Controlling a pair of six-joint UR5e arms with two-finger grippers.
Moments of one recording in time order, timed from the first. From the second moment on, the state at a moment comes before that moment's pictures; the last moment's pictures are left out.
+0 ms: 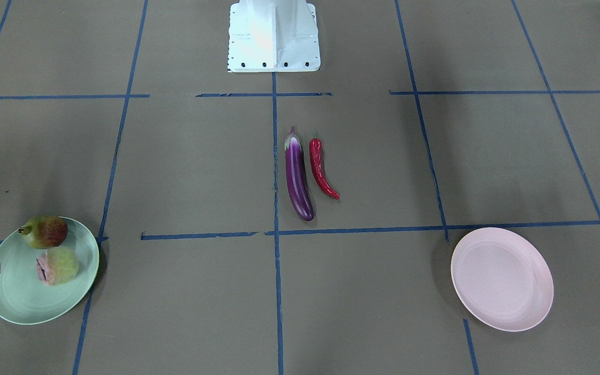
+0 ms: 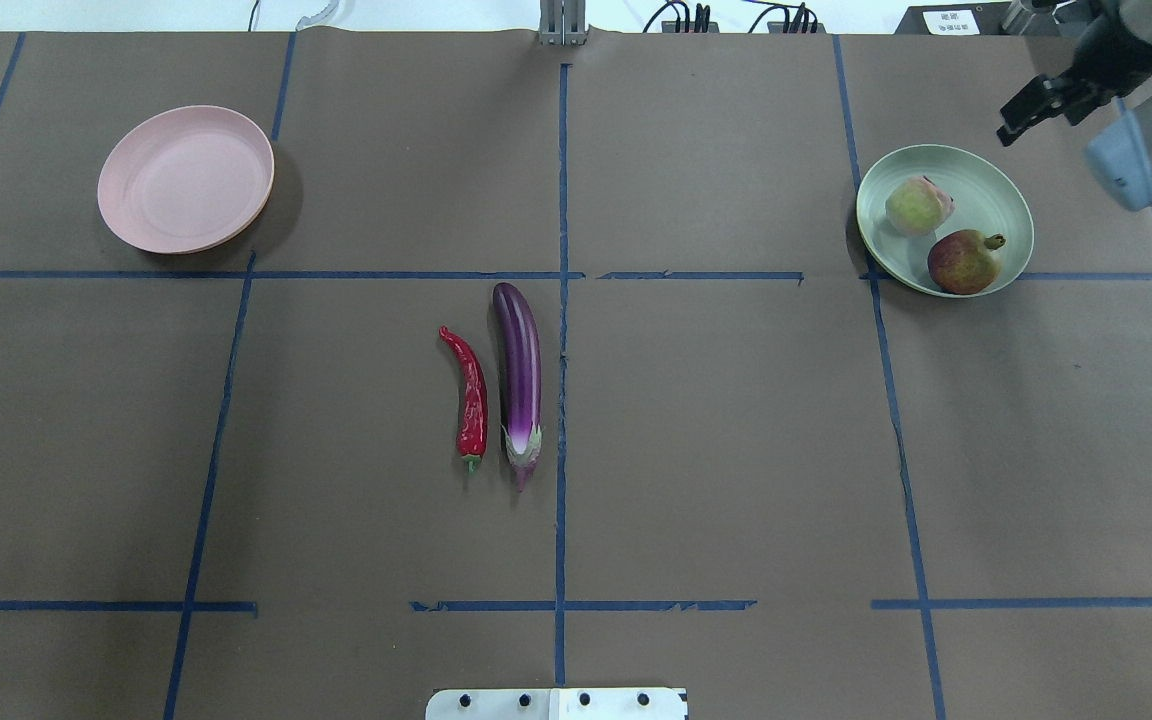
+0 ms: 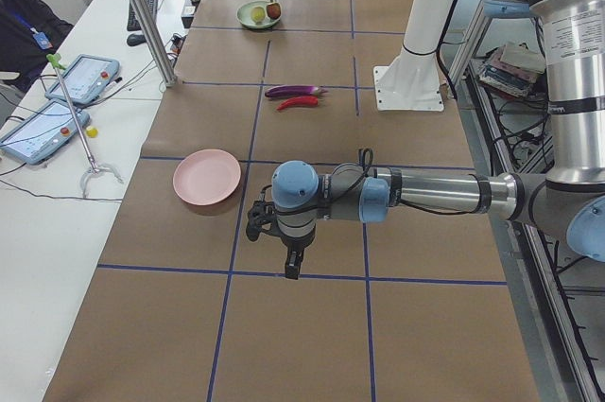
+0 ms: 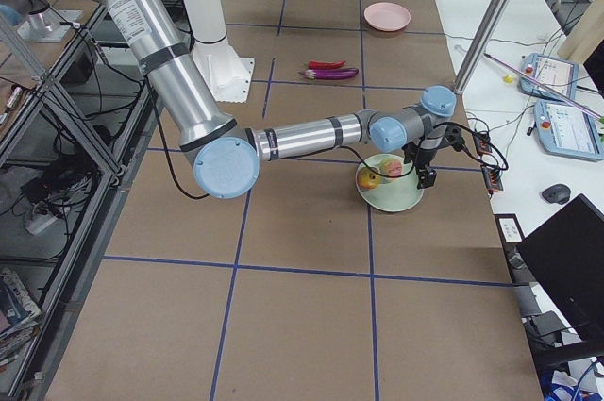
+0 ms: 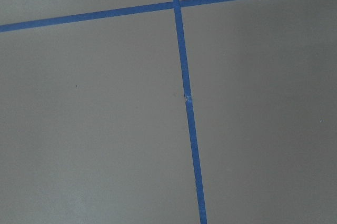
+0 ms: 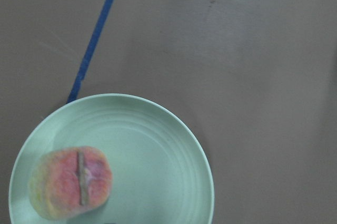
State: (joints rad) left arm -1.55 -1.35 -1.84 -1.56 -2.35 0.10; right arm 1.29 -1.09 1.26 -1.35 2.31 0.18
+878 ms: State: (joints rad) left arm -1.46 -1.53 -1.88 -1.66 -2.41 -0.08; right arm 1.48 -1.61 1.64 -1.38 2.39 0.16
